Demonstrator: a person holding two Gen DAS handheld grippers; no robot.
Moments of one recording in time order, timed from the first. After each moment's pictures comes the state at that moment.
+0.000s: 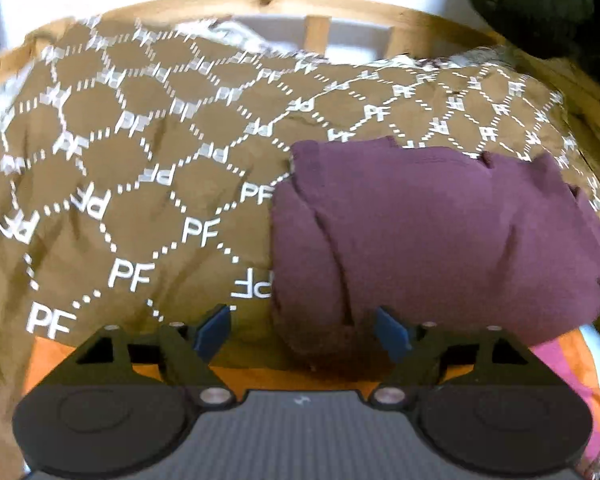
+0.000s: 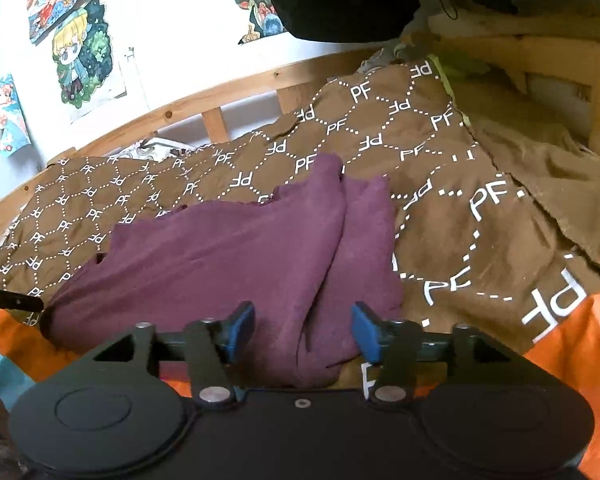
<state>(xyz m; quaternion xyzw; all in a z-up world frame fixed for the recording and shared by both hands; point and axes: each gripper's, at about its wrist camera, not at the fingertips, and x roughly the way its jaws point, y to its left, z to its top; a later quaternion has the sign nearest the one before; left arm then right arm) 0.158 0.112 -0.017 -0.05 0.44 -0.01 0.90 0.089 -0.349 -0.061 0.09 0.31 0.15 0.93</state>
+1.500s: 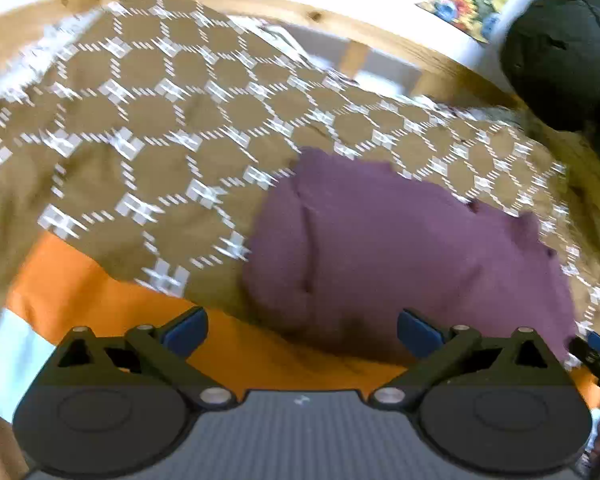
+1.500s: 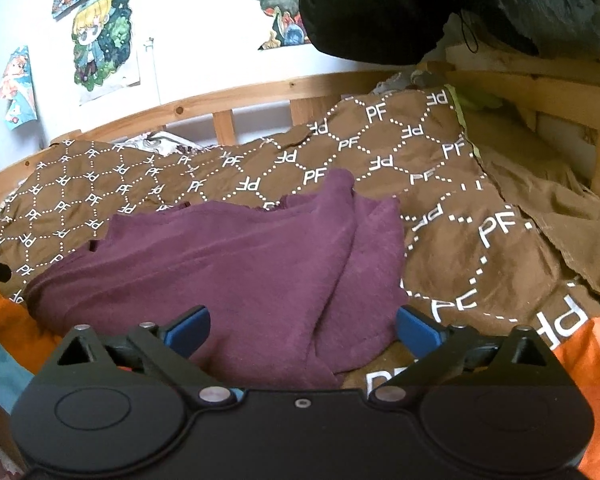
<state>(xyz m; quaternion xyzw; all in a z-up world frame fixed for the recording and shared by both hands) 0.112 0.102 -0.003 -0.17 0.42 0.02 0.89 0.080 -0.332 -0.059 0.03 0.28 0.15 0.95</state>
